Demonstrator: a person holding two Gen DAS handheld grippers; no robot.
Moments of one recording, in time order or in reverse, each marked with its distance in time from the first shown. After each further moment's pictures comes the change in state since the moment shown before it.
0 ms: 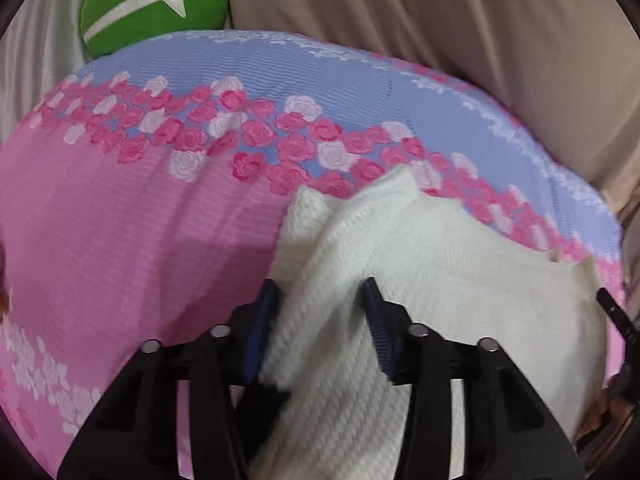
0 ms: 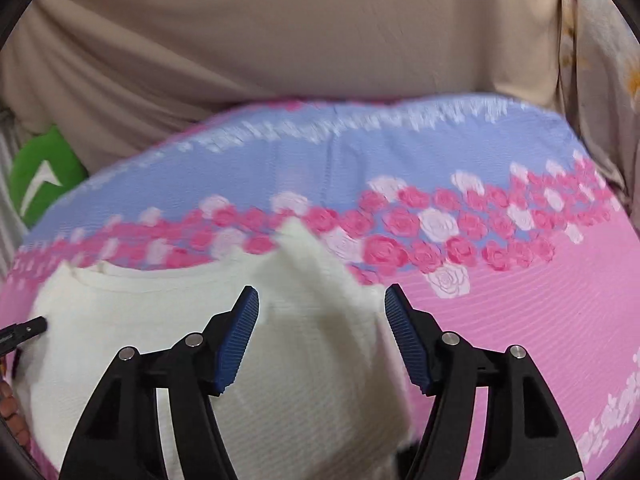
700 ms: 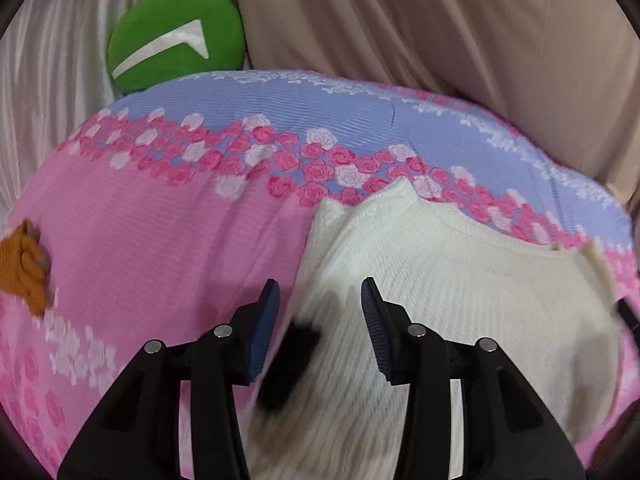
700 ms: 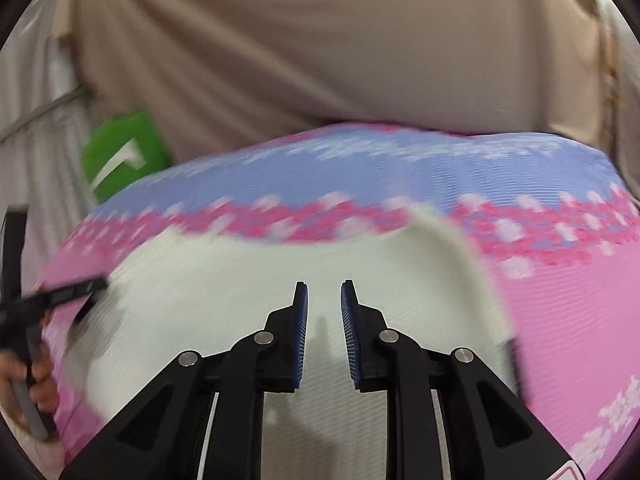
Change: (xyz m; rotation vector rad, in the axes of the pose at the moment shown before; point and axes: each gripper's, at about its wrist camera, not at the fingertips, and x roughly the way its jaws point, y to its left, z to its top) left arm -0.061 0.009 -0.033 0.013 -0.110 0.029; right arm -0.079 0.084 -0.063 -0.175 -0.113 0.228
